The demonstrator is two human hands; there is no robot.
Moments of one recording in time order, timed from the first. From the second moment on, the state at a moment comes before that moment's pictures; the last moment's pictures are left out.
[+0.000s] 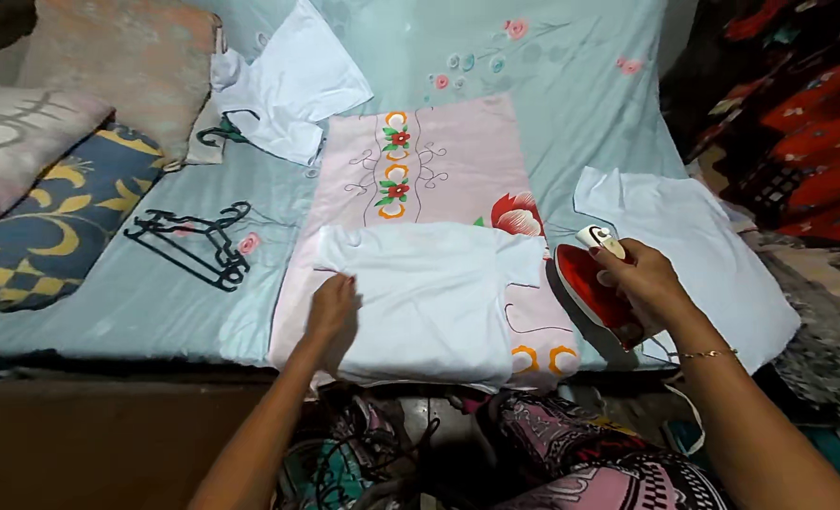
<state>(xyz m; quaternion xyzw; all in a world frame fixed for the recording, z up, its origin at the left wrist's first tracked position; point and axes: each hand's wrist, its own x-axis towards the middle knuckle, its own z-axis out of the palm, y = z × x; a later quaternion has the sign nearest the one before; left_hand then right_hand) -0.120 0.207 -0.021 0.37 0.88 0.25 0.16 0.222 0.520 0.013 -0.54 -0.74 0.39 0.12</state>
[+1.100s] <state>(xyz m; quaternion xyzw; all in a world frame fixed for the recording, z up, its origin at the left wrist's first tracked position) -0.119 -0.004 -0.175 -0.04 0.92 0.14 0.36 -0.025 0.502 -0.042 -0.56 -0.72 0.40 0.11</state>
